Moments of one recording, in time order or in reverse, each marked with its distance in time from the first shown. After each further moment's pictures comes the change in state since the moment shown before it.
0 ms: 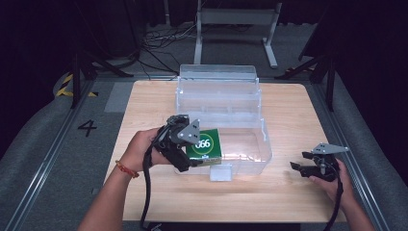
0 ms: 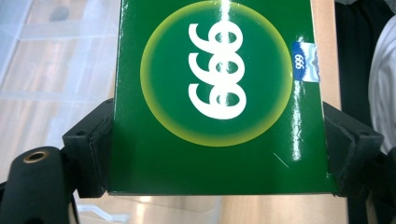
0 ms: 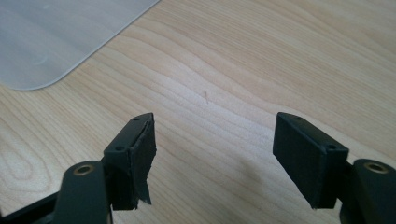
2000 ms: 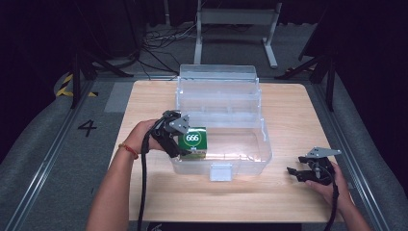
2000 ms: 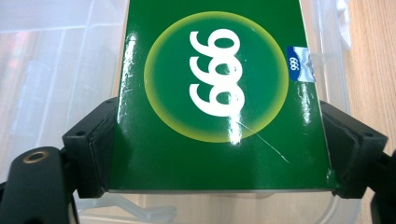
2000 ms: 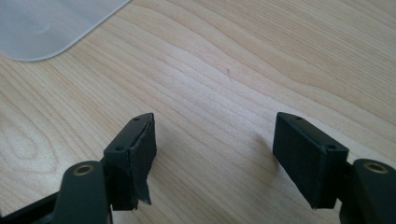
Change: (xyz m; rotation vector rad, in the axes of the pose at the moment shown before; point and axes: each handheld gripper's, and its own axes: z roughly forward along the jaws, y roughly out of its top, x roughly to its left) left arm 0.057 -0.068 0.061 -0.003 -0.078 -0.009; right arm 0.011 -0.006 0.009 0.059 0.006 -0.031
